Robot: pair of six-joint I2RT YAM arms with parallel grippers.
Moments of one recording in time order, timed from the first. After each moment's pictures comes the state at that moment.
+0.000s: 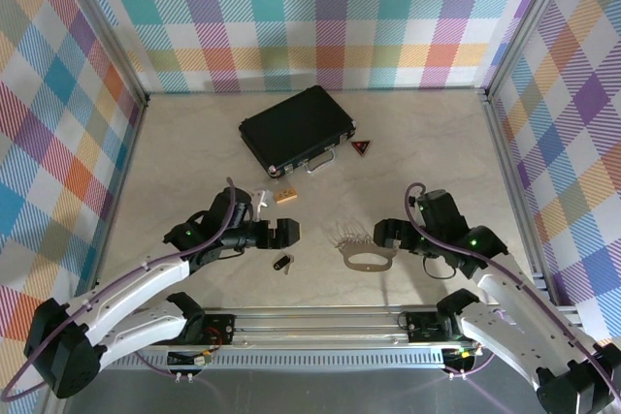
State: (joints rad) left arm -0.69 0.96 0.63 -0.41 0.29 -0.67; right arm 0.51 0.76 0.64 -0.83 -0.16 0.61
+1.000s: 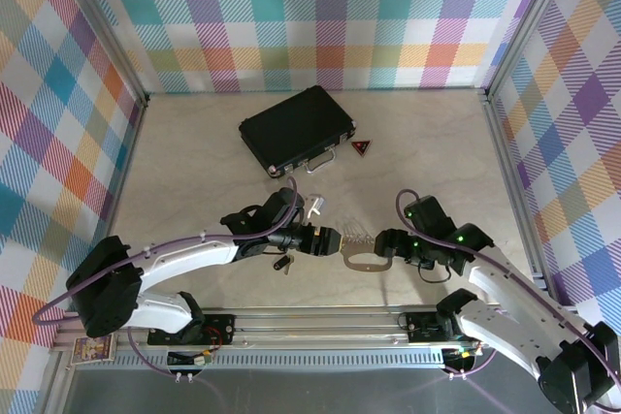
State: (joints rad) left arm -0.91 1.33 0.76 -0.15 0.32 -0.67; right arm 0.55 0.86 0.59 -0.86 -0.16 0.73
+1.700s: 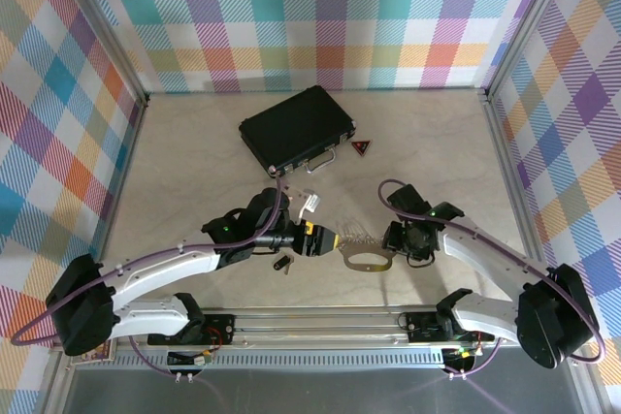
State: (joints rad) left arm -0.91 1.17 0.72 -0.11 0.33 -0.59; right arm 0.55 1.16 0.67 -0.85 0.01 0.83
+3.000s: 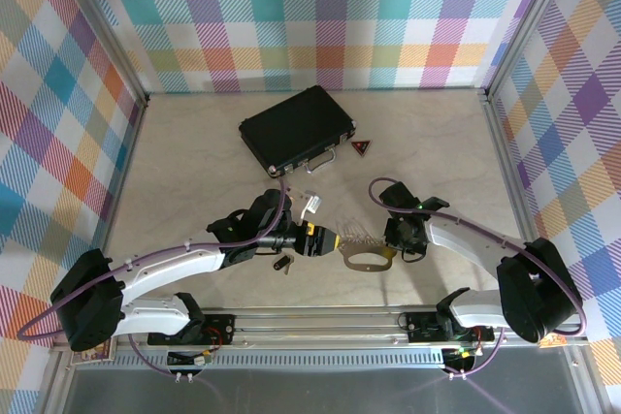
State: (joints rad) left arm -0.89 1.22 0.69 -0.05 0.35 -0.61; right arm 0.55 1.30 0.68 -0.77 0.10 0.81
